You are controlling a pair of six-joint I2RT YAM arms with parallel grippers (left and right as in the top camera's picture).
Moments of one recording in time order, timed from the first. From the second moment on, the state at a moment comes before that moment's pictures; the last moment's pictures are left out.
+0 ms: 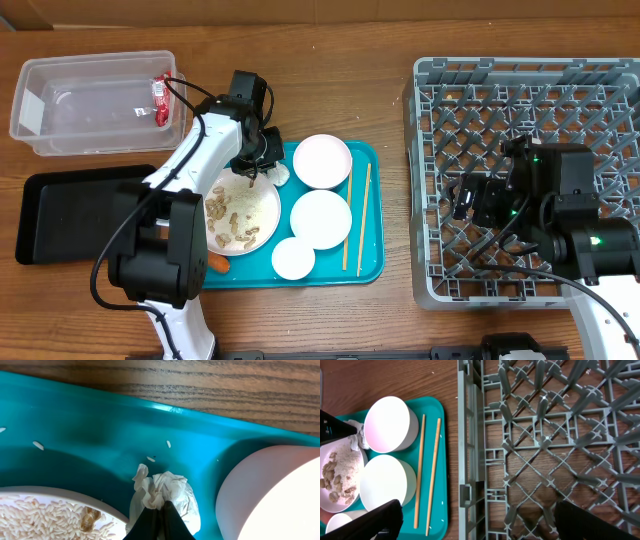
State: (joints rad) left arm -0.21 1.98 1.42 -0.82 0.13 -0.46; right arm 0.05 1.03 1.05 -1.02 -0.20 0.23
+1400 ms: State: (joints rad) left arm 0.18 1.91 1.82 -1.56 0.13 -0.29; right arm 0.05 1.05 1.06 -1.00 -0.23 0.23
